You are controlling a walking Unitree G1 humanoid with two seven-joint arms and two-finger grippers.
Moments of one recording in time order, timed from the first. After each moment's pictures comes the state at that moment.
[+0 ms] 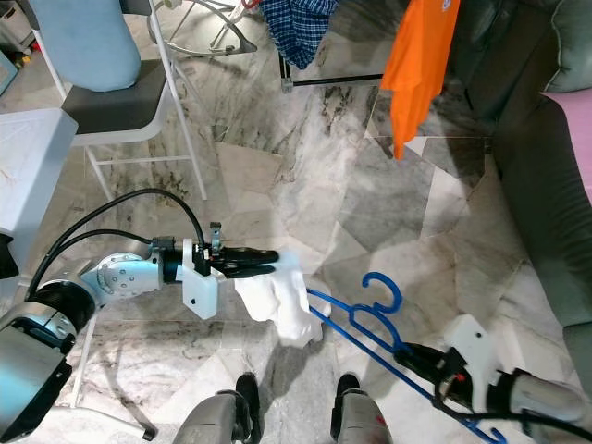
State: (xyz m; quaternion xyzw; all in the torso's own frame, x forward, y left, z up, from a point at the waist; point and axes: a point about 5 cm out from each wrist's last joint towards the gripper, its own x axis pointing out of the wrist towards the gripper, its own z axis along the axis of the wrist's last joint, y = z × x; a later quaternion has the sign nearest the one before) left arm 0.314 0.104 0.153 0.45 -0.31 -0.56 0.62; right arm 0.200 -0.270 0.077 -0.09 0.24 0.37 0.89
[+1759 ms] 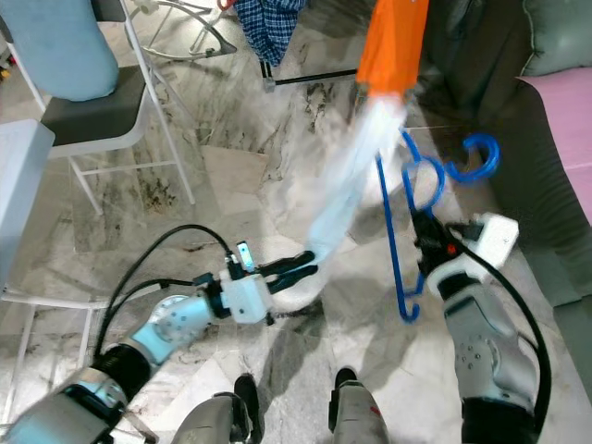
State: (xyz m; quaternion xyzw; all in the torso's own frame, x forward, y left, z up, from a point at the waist) left arm 0.289 0.045 0.109 0.25 -0.27 -0.50 0.78; right arm 0.299 -0.248 0.125 0.23 0.01 0.02 0.97
